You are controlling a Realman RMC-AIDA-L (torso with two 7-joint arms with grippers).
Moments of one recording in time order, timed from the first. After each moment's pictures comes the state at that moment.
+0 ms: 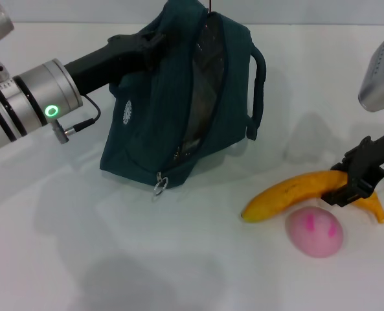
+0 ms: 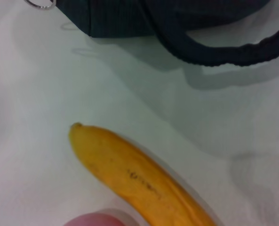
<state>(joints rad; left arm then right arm) -0.59 -2.09 0.96 0.45 1.32 1.25 -1.39 0.65 2.01 -1.32 -1.08 -2.46 -1.47 2.08</state>
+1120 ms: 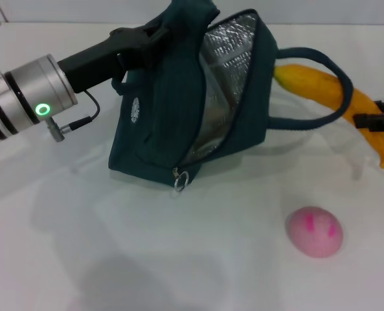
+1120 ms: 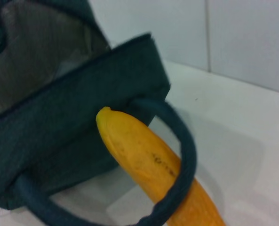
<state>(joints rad) -0.58 -2.08 0.96 0.49 1.33 1.37 -1.43 0.53 2.01 -0.84 -1.07 -2.24 -1.44 1.95</state>
